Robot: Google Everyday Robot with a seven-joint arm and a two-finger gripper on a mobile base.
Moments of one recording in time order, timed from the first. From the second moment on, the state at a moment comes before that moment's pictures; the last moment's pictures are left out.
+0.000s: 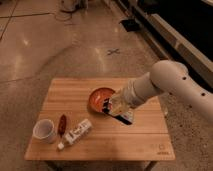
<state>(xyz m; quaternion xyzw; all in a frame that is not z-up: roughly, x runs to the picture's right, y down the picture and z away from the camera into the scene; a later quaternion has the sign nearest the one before) -0.015 0.046 0.575 -0.27 -0.32 0.15 0.90</state>
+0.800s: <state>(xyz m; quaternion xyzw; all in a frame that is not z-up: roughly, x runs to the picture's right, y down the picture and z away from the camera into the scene) -0.175 0.045 0.565 -0.29 -0.40 0.08 0.86</state>
